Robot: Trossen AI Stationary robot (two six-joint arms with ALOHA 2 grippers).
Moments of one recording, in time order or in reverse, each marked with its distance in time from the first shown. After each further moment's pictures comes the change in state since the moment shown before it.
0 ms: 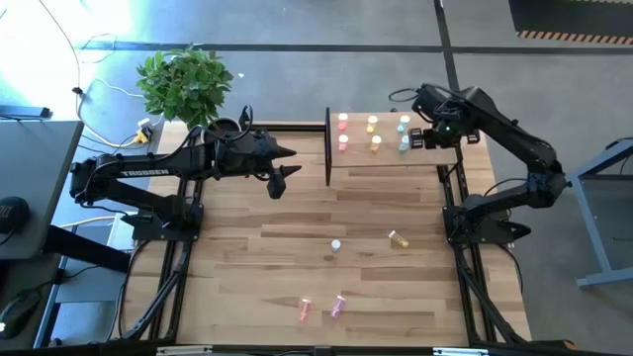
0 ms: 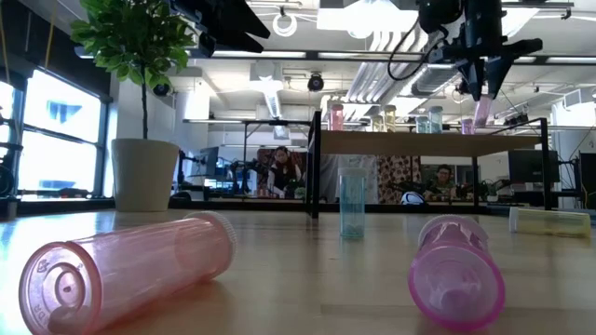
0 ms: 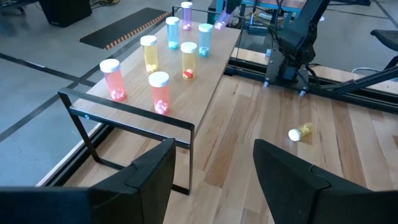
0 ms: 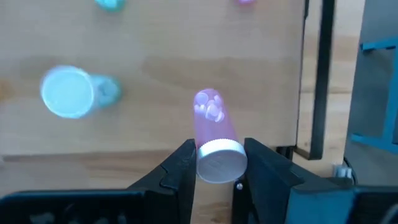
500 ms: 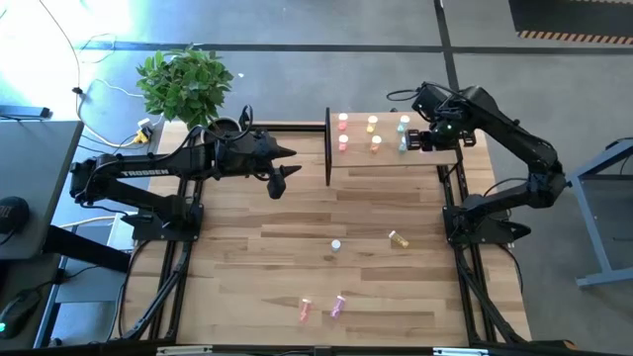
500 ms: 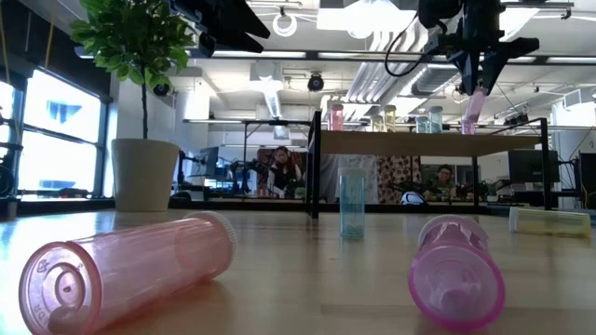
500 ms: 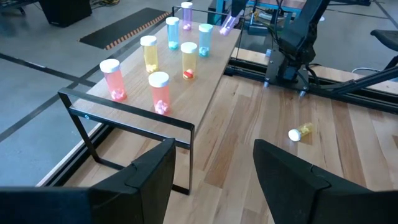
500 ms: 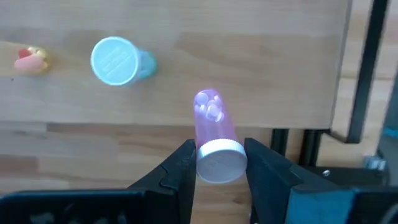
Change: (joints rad) left arm 0.000 0.000 0.000 0.000 0.000 0.000; right arm 0.014 0.000 0.022 0.000 -0.122 0.001
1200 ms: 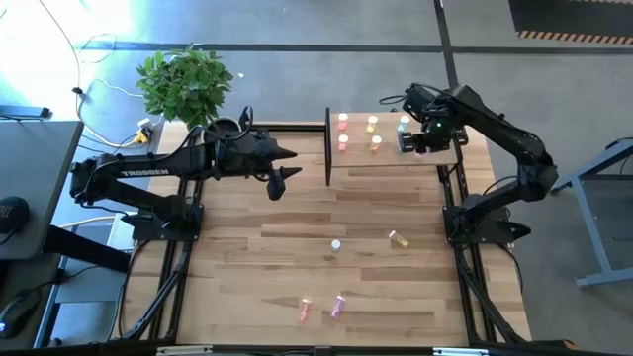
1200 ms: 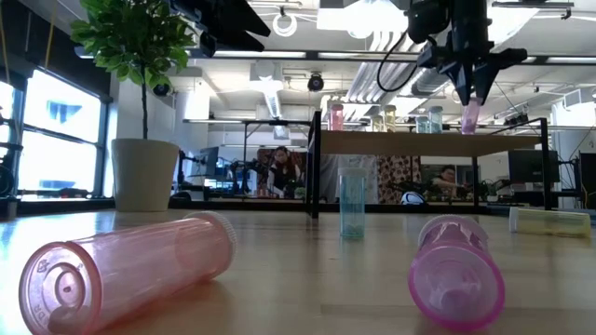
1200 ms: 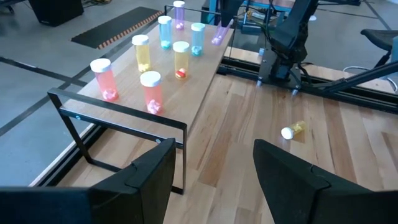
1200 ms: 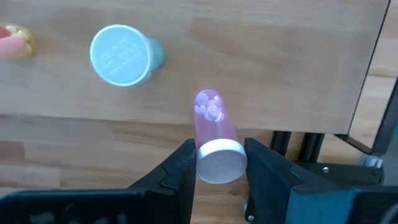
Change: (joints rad) left arm -0.001 0.000 0.000 0.000 0.028 0.000; right arm -0.004 0.085 0.000 0.000 -0.047 -0.054
